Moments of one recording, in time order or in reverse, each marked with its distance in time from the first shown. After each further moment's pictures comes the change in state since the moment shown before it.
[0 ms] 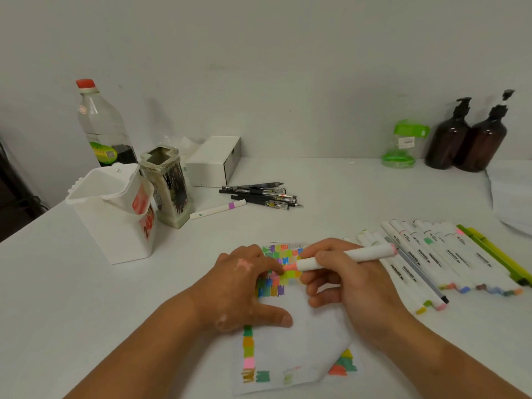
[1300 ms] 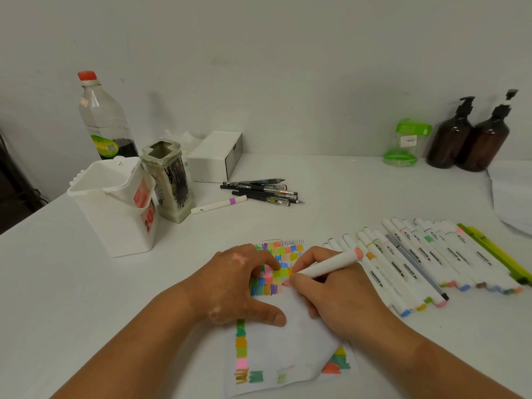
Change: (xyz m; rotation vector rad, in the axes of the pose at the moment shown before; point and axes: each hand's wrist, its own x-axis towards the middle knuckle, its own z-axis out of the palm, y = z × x) left_hand -0.003 -0.006 -0.004 -0.078 -0.051 -0.040; right_hand 0.003 0.016 0.007 -0.646 0.030 0.034
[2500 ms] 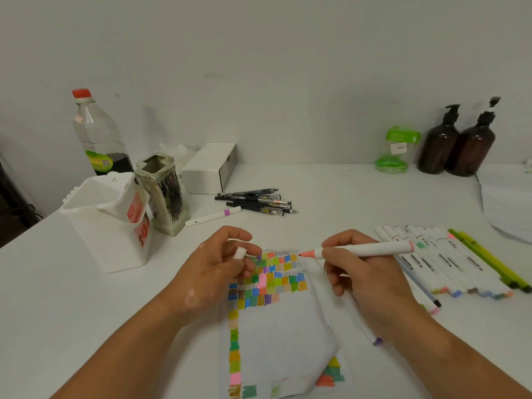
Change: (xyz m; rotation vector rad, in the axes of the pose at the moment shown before) left_hand -0.002 -0.006 -0.013 -0.879 0.266 -0.142; right_hand 0.006 0.003 -0.038 0.528 0.156 -0.090
